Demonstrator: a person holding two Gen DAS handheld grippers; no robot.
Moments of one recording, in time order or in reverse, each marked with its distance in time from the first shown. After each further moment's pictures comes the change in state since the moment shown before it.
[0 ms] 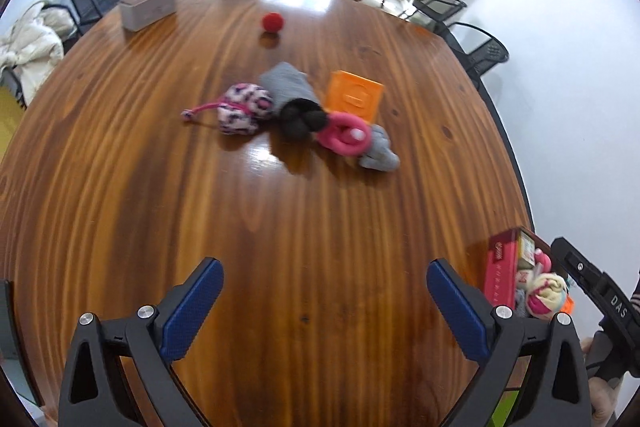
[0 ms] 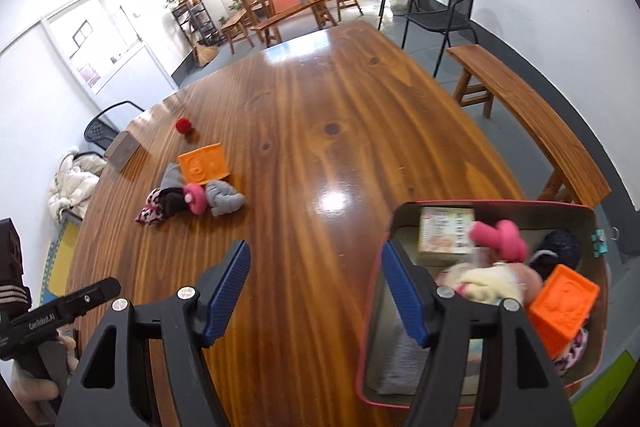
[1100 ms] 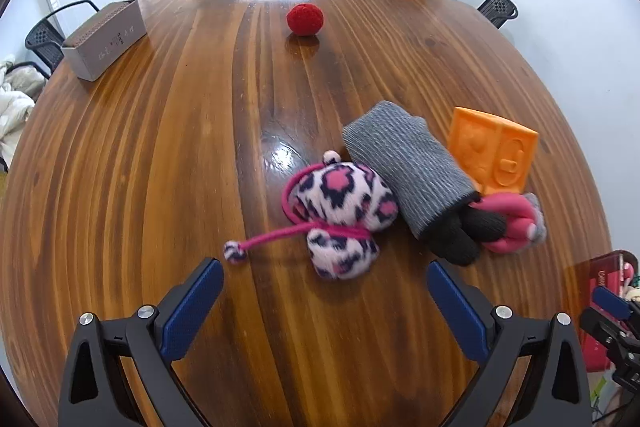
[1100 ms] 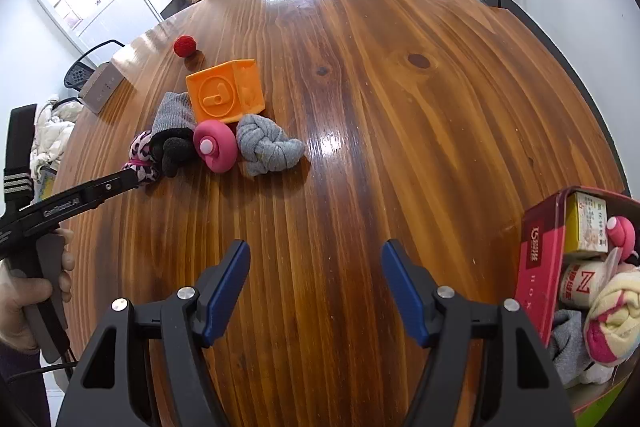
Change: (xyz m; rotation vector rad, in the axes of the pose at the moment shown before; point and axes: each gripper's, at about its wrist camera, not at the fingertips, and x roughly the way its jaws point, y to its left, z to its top) left arm 0.122 0.077 0.119 0.213 0.083 0.083; right arm 0.120 0.094 -0.003 -0.040 0.225 -0.072
